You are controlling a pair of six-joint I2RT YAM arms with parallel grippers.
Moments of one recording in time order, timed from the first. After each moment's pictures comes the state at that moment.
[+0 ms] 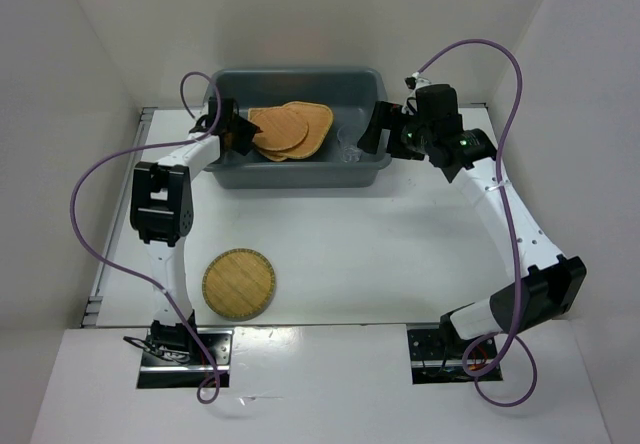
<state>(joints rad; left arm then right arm) -0.10 2.15 1.66 -0.21 0.05 -1.18 0.33 1.42 1.52 -0.68 -0.15 0.43</state>
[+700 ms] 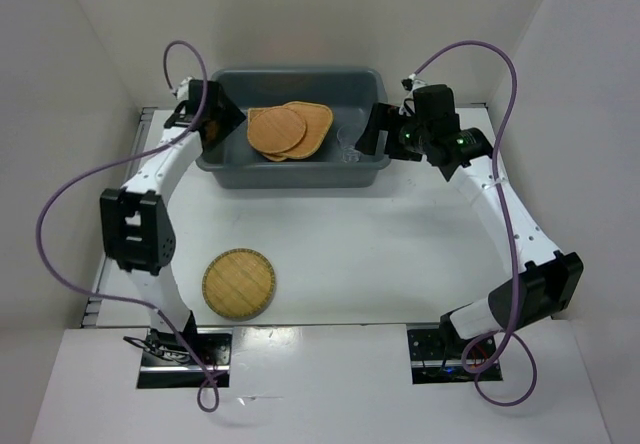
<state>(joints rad) -0.11 1.92 1.65 -0.46 -0.19 -0.83 0.33 1.43 1.52 -0.68 -0.17 0.43</state>
